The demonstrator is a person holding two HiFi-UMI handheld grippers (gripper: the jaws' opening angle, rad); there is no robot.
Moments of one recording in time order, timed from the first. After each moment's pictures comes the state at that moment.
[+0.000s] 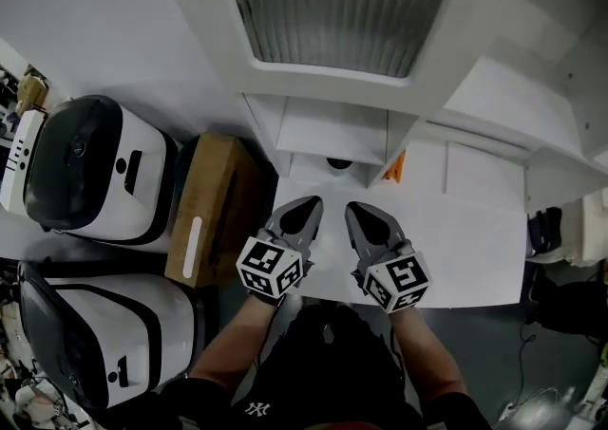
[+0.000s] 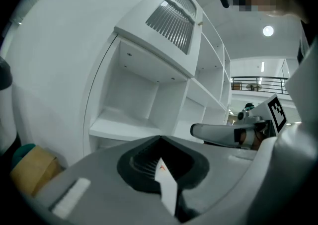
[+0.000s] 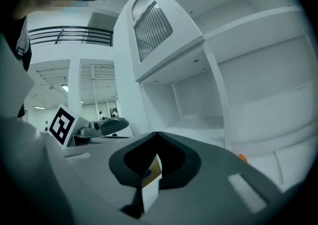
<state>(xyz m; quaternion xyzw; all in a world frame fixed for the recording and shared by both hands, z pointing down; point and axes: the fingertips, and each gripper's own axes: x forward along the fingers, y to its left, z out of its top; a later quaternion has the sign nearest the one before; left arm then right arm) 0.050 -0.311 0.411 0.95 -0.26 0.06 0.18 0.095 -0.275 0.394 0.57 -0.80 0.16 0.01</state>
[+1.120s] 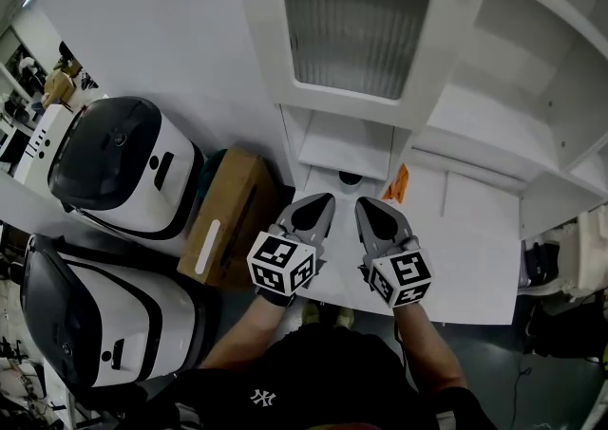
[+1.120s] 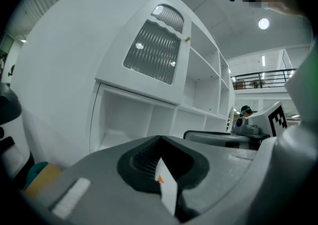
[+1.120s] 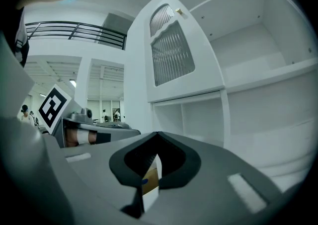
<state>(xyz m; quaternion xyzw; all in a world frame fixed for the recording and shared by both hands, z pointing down) 0.041 -0.277 0.303 0.94 -0.30 0.04 0.14 0.088 -0.252 0.304 0.57 -0.82 0.09 0.02</state>
